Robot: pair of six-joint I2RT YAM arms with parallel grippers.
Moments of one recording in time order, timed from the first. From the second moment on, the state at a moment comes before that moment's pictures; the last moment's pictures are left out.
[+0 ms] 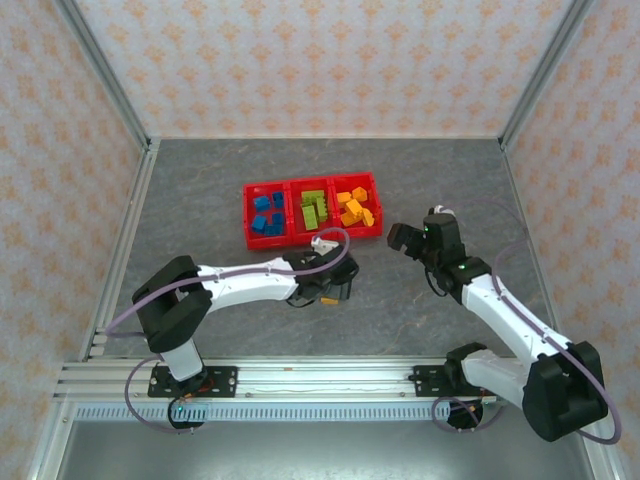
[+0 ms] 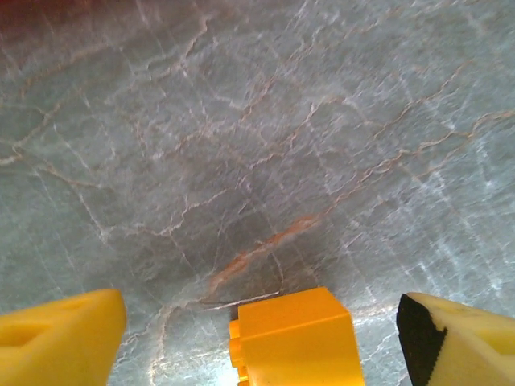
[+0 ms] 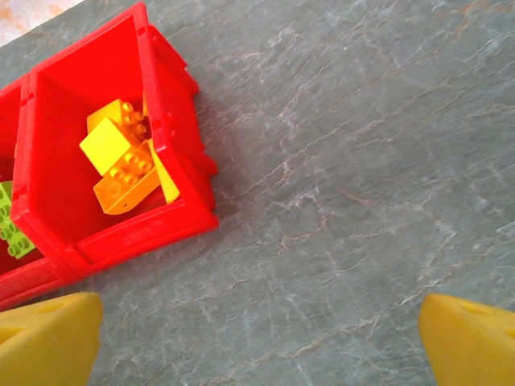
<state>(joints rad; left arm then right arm) -0.97 1.71 1.08 -0.54 -0.29 -0.83 0.33 1.06 0.63 -0.27 0.09 0.59</state>
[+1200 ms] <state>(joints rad) -0.99 1.79 1.03 -0.41 -0.23 -0.92 0.33 1.04 0.62 -0.26 0.06 0.60</state>
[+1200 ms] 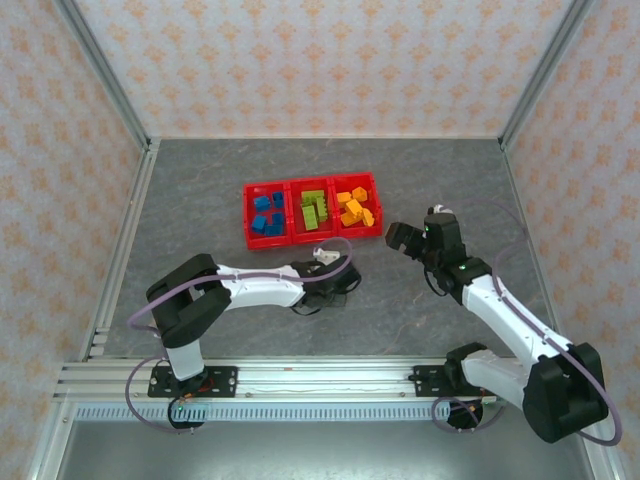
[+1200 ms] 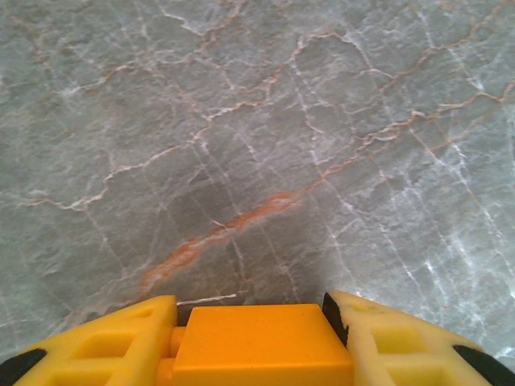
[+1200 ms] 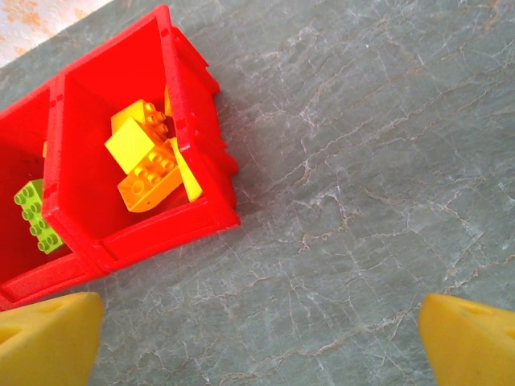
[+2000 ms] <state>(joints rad) -0.73 2.12 1.84 -0.47 -0.25 -0.54 0.33 0.91 0.61 -0.25 0.15 0.59</state>
